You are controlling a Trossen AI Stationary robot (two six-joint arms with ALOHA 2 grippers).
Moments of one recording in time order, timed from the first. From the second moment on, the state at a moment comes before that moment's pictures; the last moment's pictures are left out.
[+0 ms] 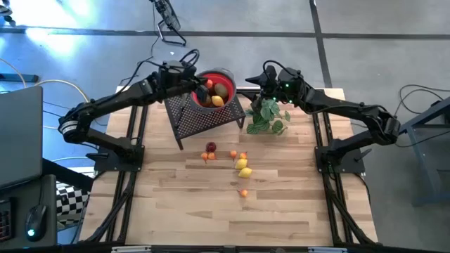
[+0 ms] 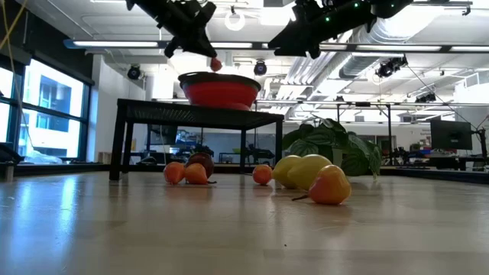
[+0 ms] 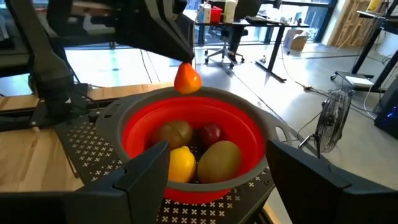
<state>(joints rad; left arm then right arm) 0.51 1.29 1.22 -0.28 -0.16 -0.24 -0.50 1.35 1.04 0.10 -0.10 -0.10</state>
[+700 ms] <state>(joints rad) 0.51 1.44 1.22 -0.29 -0.17 -0.40 -0.50 1.35 1.04 0.10 -0.10 -0.10</state>
